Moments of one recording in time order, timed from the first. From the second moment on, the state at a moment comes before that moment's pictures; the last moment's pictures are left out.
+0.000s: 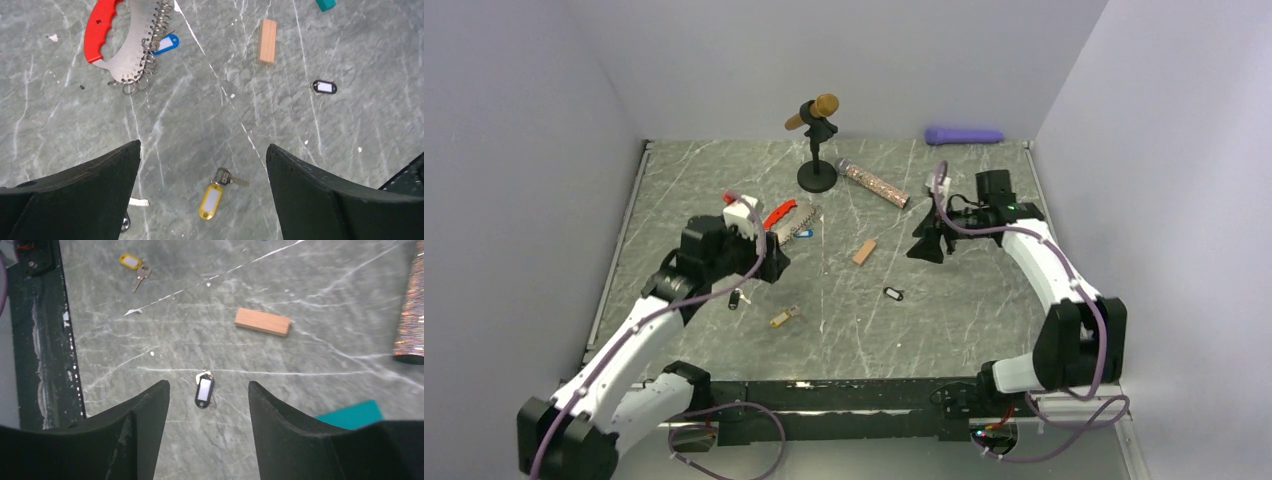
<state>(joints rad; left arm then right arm) -0.41 0.85 0.67 -0.29 0.17 -0.14 0.13 1.44 1.08 -0.69 -0.99 -0.73</state>
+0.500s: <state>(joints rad) -0.29 1.54 1.22 -0.50 0.27 0.04 0.04 1.27 0.95 -0.57 -1.11 -0.65</state>
